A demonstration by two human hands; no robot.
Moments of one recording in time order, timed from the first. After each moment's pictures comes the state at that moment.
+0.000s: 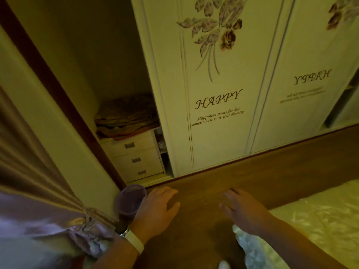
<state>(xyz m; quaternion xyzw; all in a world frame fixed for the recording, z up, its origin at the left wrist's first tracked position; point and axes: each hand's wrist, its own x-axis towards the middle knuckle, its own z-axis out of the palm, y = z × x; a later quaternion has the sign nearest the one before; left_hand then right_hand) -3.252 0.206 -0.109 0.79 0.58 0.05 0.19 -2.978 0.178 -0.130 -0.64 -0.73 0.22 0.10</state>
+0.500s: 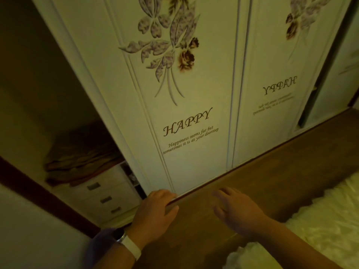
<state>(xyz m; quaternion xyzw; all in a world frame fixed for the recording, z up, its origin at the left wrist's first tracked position) -3.104 0.402 -0.084 0.83 0.52 0.05 0.19 -2.851 0.339 -0.100 -0.67 -0.72 0.16 0.10</state>
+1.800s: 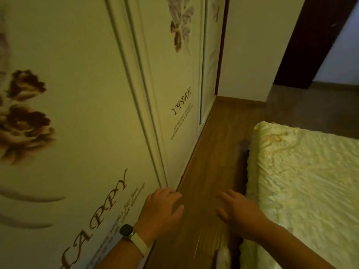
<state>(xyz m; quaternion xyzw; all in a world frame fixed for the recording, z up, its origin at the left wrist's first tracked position) -2.758 0.812 -0.128 0.97 0.15 -0.05 0.16 -2.632 0.595 -0.118 -0.90 -0.37 0.19 0.10</state>
